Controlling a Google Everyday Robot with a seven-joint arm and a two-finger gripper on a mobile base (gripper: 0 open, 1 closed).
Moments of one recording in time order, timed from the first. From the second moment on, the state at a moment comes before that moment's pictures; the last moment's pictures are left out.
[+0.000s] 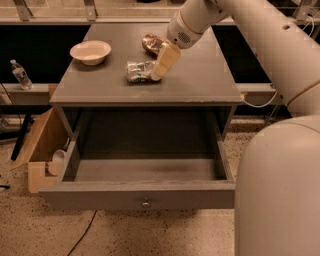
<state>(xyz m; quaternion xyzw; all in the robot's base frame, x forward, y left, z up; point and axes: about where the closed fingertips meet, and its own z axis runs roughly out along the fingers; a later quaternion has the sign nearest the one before) 0.730 0.000 0.919 -0.62 0.71 0.10 0.32</state>
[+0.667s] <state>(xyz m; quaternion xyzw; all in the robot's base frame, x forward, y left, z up) 0.737 0.014 0.902 -0.63 0.71 0.11 0.31</state>
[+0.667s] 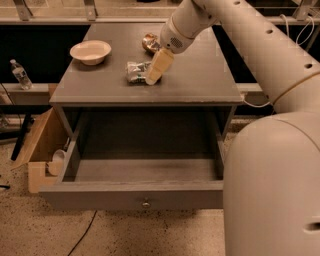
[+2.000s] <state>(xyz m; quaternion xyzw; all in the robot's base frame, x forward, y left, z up) 0.762 0.051 0.840 -0.64 0.70 0.14 0.27</state>
